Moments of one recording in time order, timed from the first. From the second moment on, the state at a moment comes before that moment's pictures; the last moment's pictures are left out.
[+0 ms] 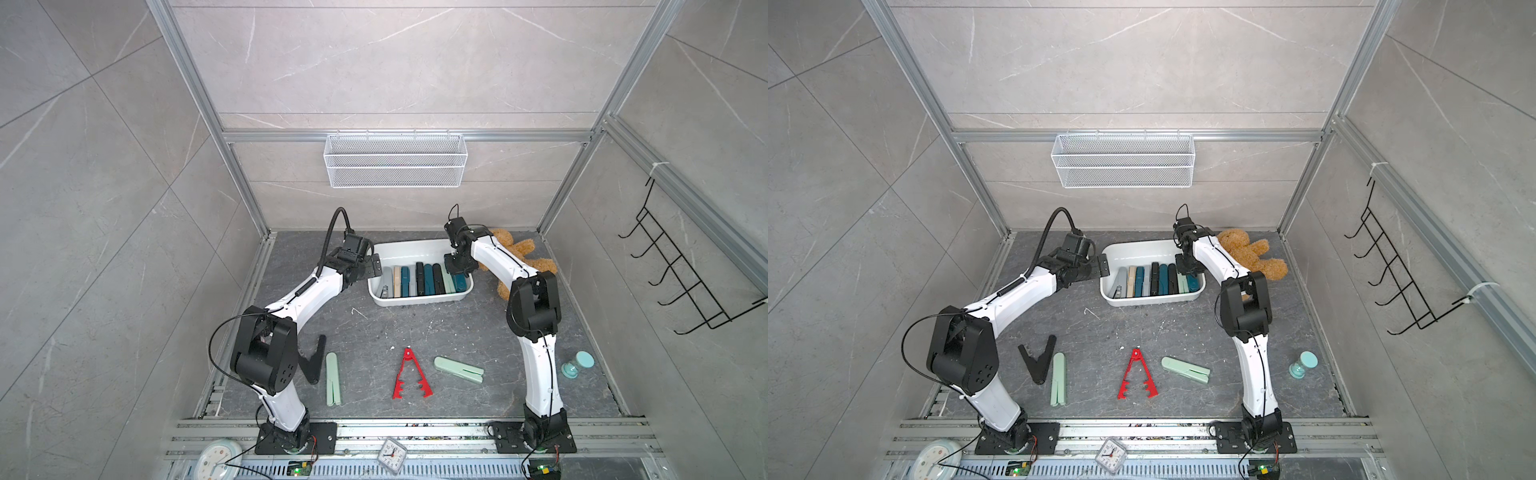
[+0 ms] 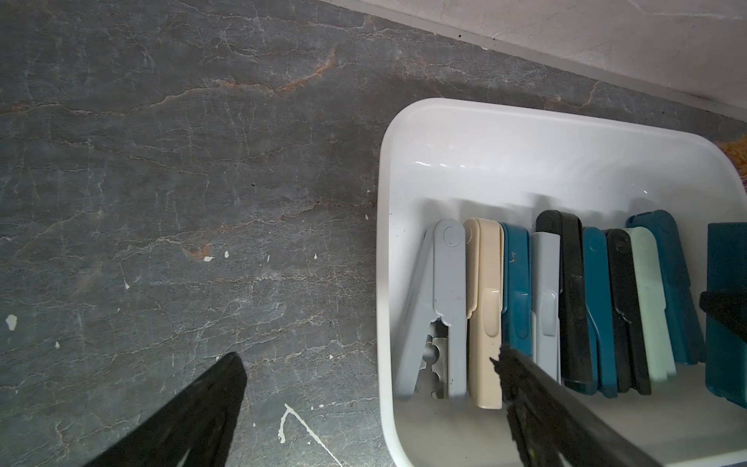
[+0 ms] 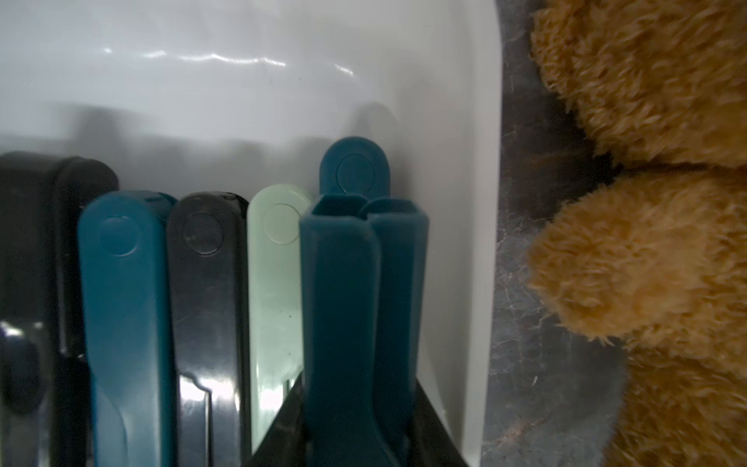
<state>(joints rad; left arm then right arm) -0.43 1.72 1.35 -0.49 -0.17 -0.48 0.32 2.27 2.00 -1.01 0.19 0.17</state>
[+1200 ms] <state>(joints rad) -0.42 1.70 1.32 -0.48 -0.19 -0.48 0.31 2.05 1.80 -0.96 0.15 0.18</state>
